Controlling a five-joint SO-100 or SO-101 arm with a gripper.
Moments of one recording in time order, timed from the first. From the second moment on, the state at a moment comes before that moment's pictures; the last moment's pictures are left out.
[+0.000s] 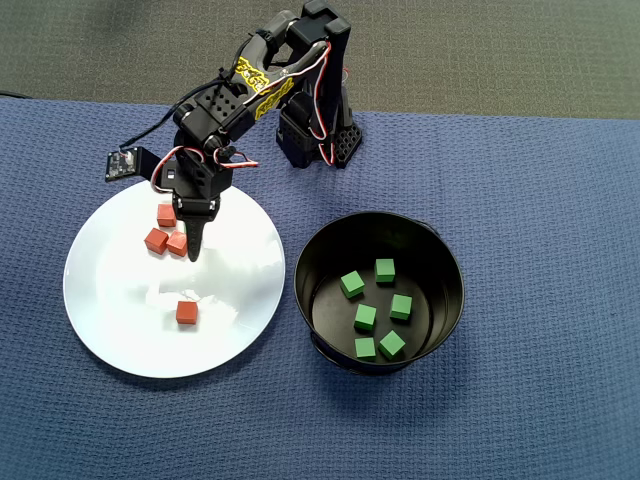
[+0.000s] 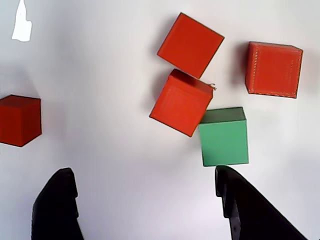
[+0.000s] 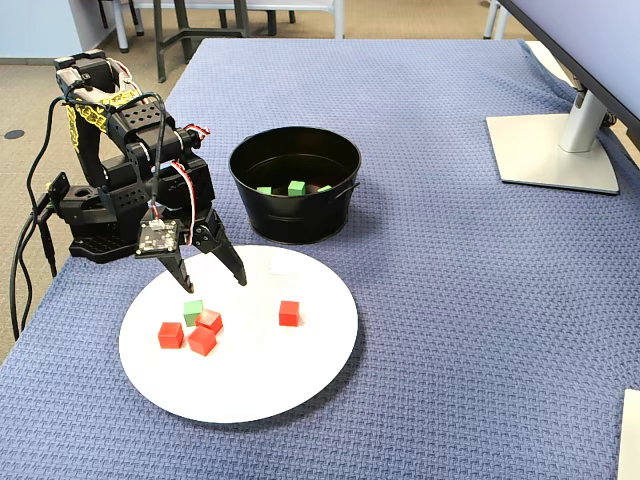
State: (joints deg) arm 45.0 98.2 112.6 59.5 -54.3
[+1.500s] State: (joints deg) arm 50.0 86.4 109.0 57.0 -74.6
